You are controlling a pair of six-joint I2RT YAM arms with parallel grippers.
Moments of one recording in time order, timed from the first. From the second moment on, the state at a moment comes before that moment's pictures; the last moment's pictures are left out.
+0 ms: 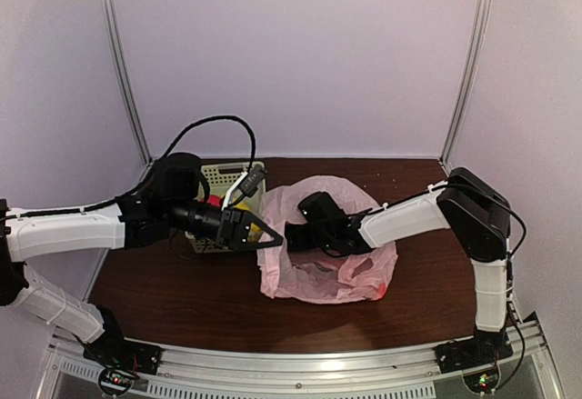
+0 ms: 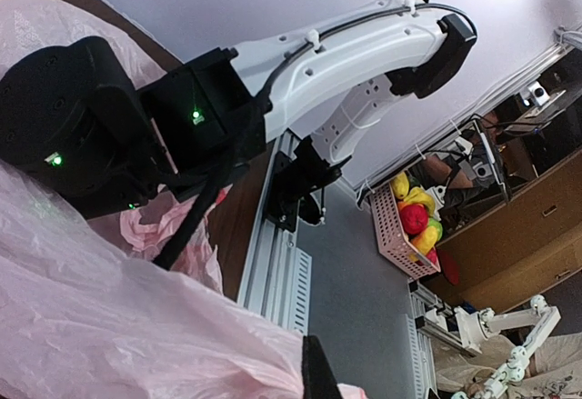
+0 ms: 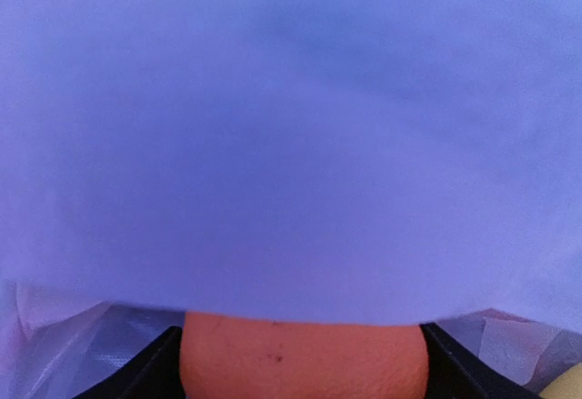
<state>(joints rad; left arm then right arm) -0.86 1.30 0.86 0.12 0.85 -0.54 0.90 2.06 1.23 0.13 0.29 0.46</state>
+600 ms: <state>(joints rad) -0.86 1.30 0.87 0.09 0.76 -0.54 0.90 2.03 1.19 0.15 0.26 0.42</state>
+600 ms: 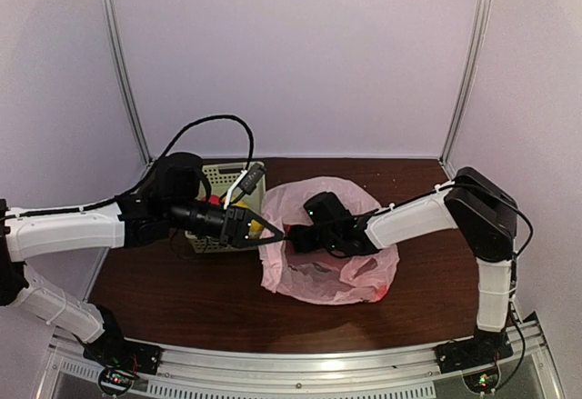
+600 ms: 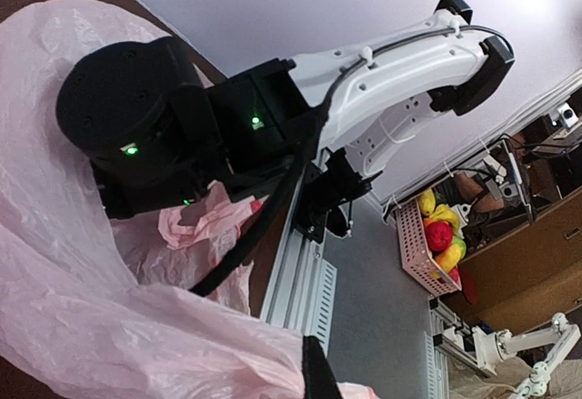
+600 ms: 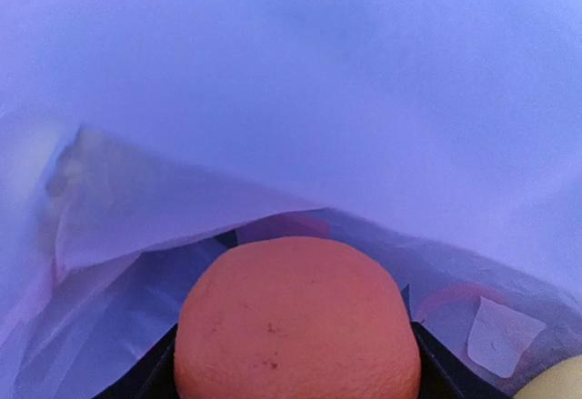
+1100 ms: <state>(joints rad) -0.86 1.32 0.90 0.04 0.57 -0.56 1.01 1.67 0.91 0.15 0.25 0.39</state>
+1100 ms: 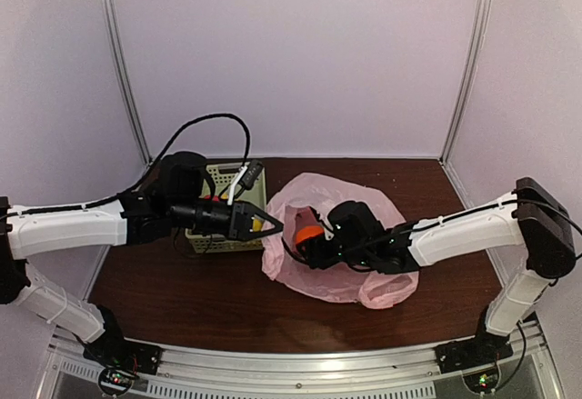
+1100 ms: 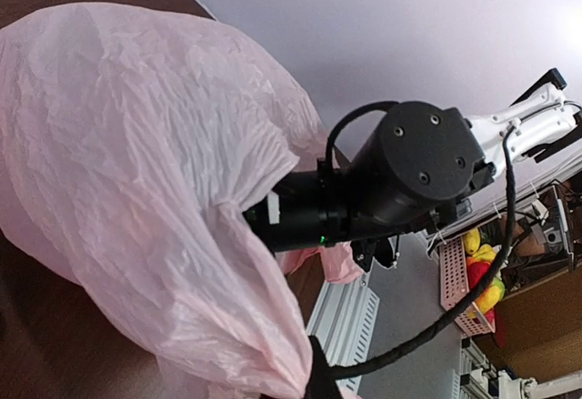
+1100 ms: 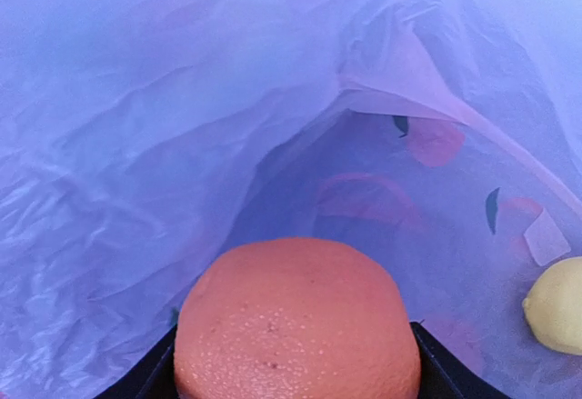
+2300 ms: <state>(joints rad) -0.86 1.25 0.82 0.04 0.43 -0.57 1.30 1.12 0.75 0.03 0.39 0.51</state>
